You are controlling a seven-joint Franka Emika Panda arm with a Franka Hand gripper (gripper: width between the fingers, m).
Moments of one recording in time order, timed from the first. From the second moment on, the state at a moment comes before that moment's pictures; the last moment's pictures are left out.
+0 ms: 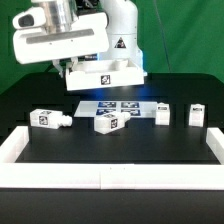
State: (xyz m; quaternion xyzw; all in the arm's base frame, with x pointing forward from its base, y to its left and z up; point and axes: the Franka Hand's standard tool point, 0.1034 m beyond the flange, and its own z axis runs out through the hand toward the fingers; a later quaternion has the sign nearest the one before) arm 0.367 -0.140 0.095 -1.00 -0.04 0.04 0.06
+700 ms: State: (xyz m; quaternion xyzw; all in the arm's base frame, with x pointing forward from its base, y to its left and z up) arm 0.453 -0.088 0.093 -1.00 0.05 0.05 0.04
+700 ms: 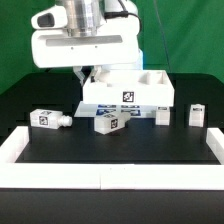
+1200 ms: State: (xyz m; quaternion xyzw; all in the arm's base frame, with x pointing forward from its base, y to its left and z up) arm 0.452 -0.088 0.091 -1.00 0.05 0.05 0.03
